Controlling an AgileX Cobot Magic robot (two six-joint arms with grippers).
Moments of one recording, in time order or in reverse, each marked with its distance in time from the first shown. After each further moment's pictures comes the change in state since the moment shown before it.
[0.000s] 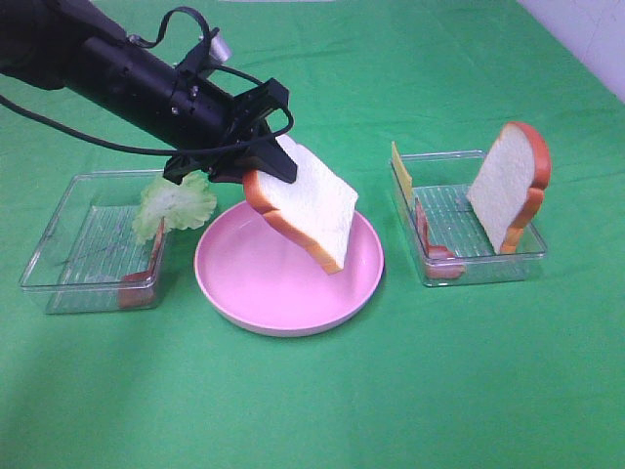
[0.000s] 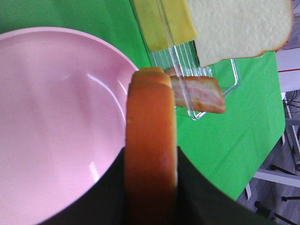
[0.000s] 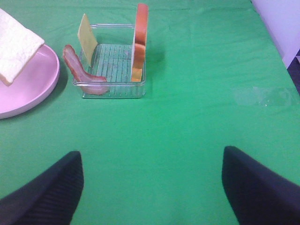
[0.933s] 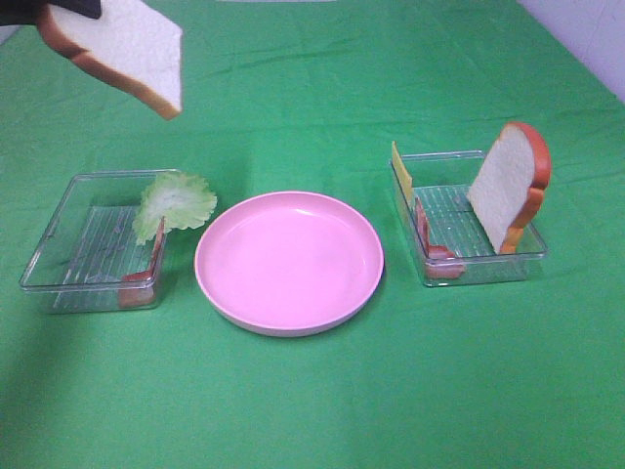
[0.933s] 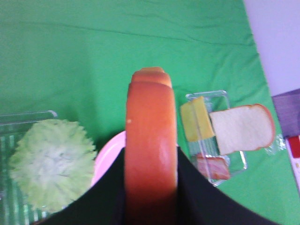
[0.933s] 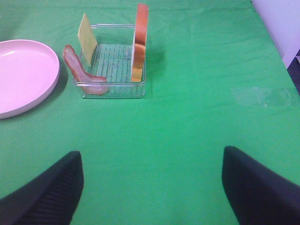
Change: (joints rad) left arm 0.326 -0.385 0.000 0.231 0.039 -0.171; right arm 0.000 0.000 0.000 0.000 0.000 0.000
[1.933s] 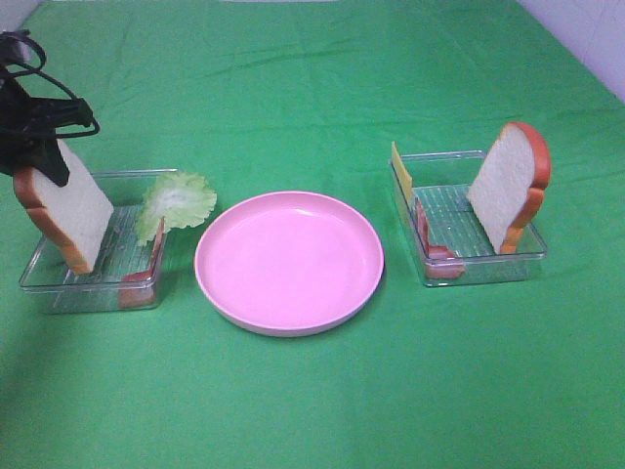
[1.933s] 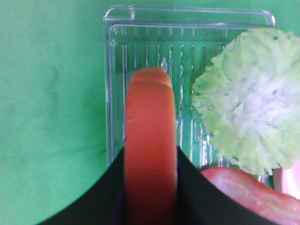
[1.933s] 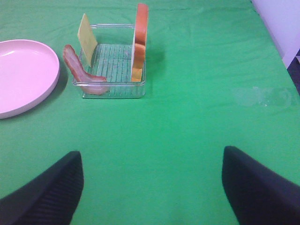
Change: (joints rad) left arm 0.000 0.267 0.011 0.570 0.036 -0.289; right arm 0.000 0.000 0.000 0.000 0.000 0.000
